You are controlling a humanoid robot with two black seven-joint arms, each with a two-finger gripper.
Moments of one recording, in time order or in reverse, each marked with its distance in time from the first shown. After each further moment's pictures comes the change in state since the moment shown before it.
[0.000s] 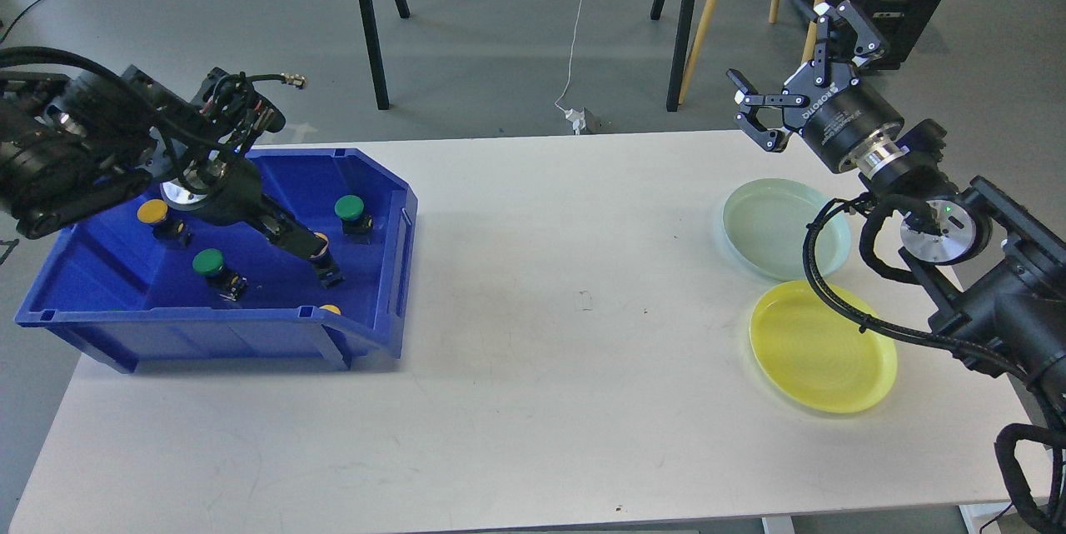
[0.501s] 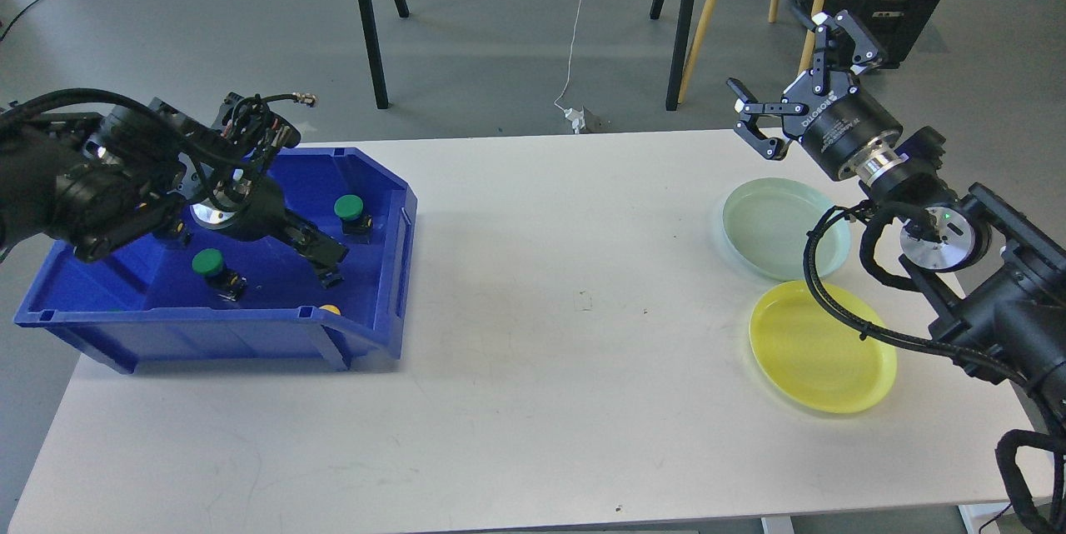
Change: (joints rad) left arm 0.110 -0.061 -0.132 0.101 -0.008 0.007 0.000; right arm -0.016 0.001 -0.005 -0.001 -0.002 0.000 -0.001
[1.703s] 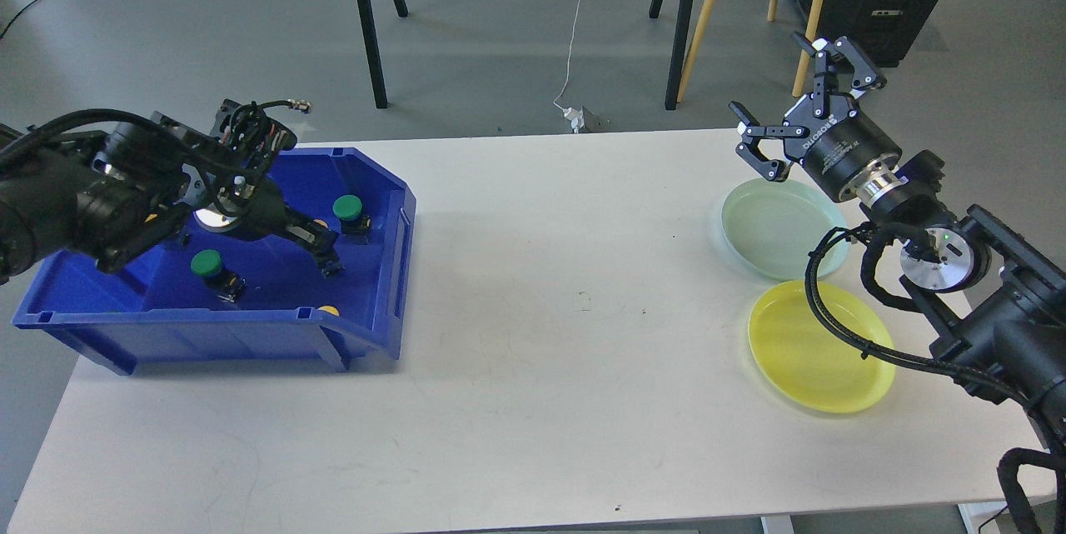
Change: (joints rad) left arm 0.015 0.057 -0.087 0.035 0.001 0.026 0.000; right arm -0.044 -0.001 0.003 -0.001 0.001 0.000 0.001
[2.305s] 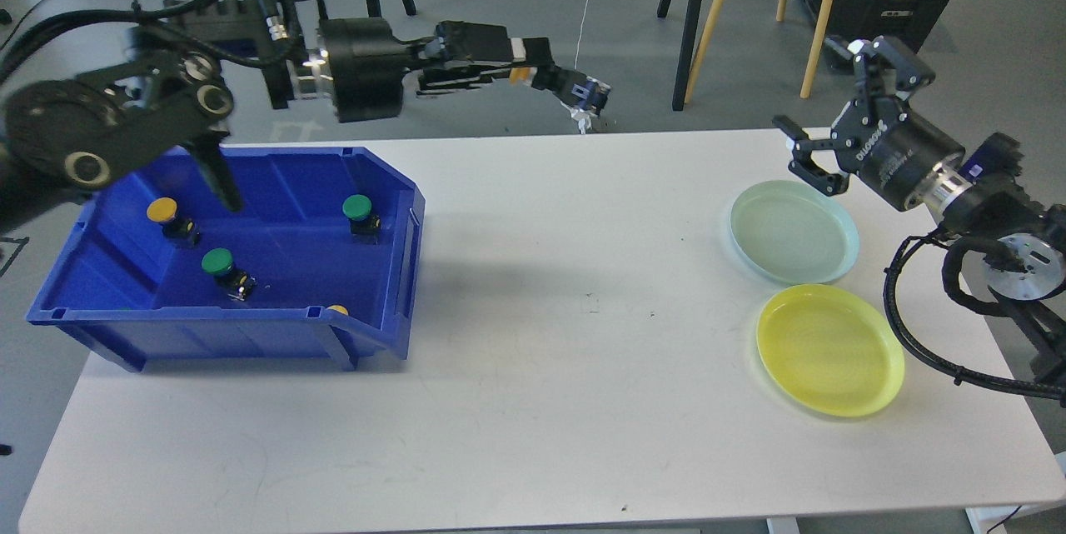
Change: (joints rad) left arm 0.022 -0.130 -0.619 -0.324 -0.513 -0.038 0.000; right arm -0.038 -0.301 -0.117 0.242 -0.112 0.000 -0.008
